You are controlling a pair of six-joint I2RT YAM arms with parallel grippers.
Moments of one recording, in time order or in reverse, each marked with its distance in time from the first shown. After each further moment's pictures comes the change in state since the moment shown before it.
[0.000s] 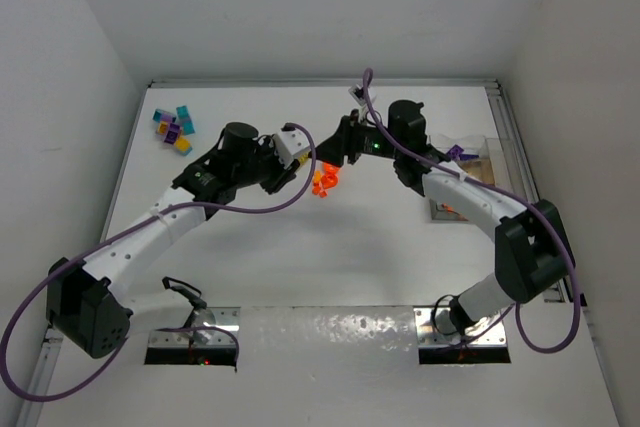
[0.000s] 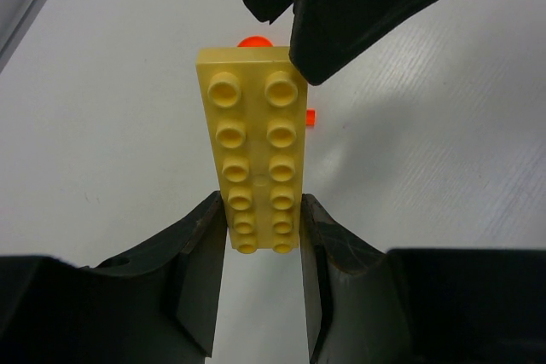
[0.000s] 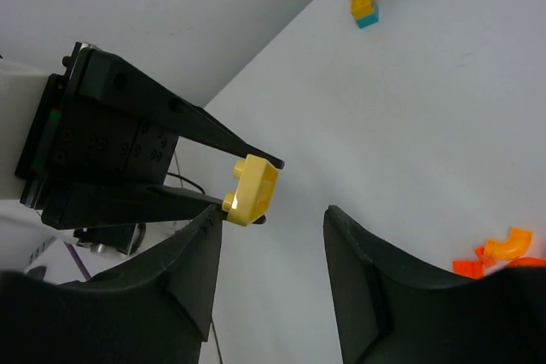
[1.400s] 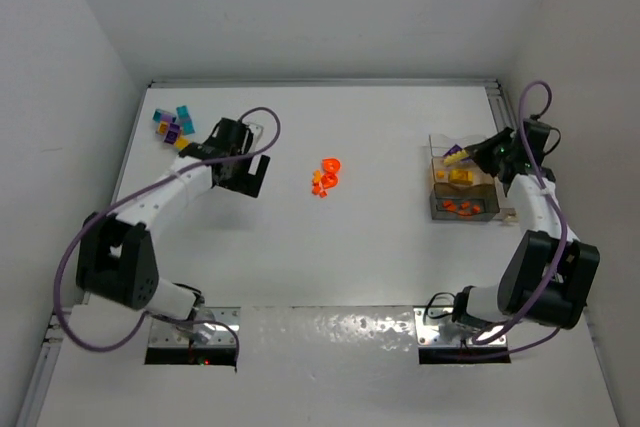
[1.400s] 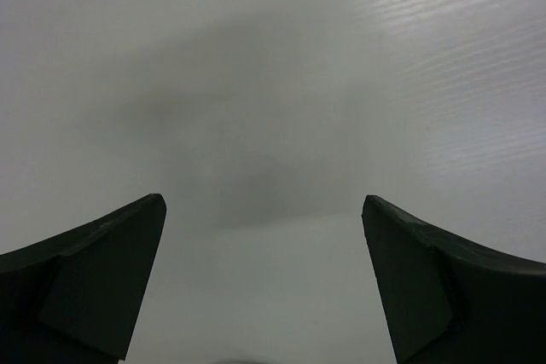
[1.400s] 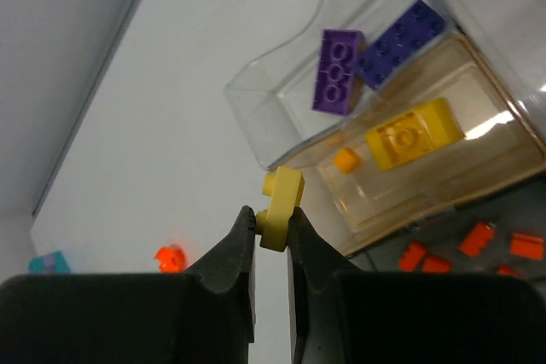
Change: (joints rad) left arm 0.203 0.214 0.032 -0.274 -0.411 -0.360; right arm -0.797 -0.169 -0.151 -0.480 0.475 0.212
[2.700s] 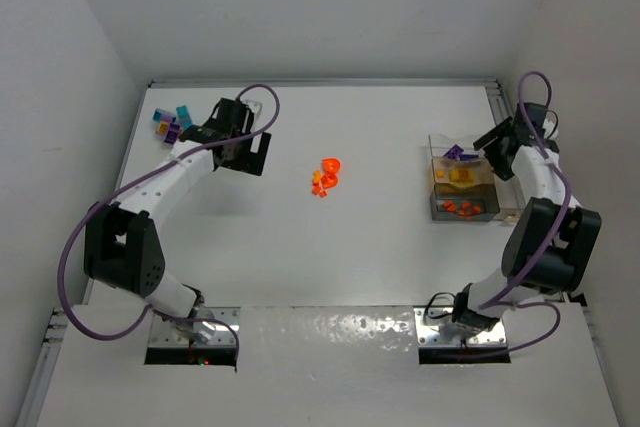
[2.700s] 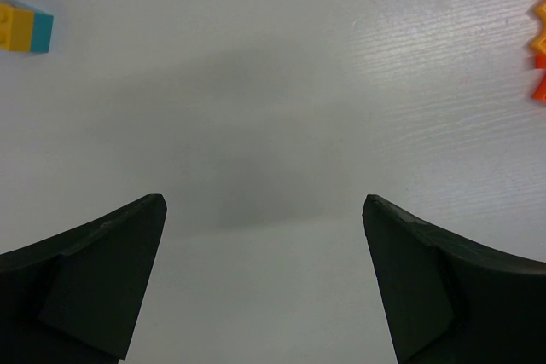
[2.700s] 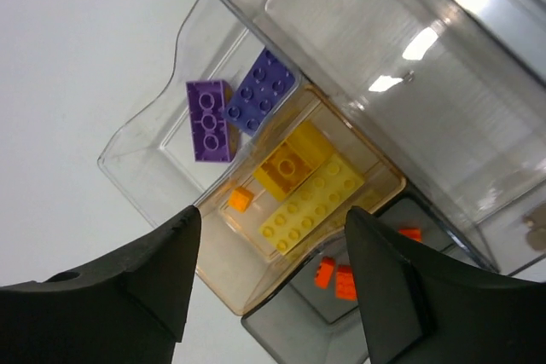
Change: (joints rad) left arm 0.035 0.116 0.192 -0.029 -0.025 -0.038; right arm -0.005 0.197 0.224 -0.292 0.297 -0.034
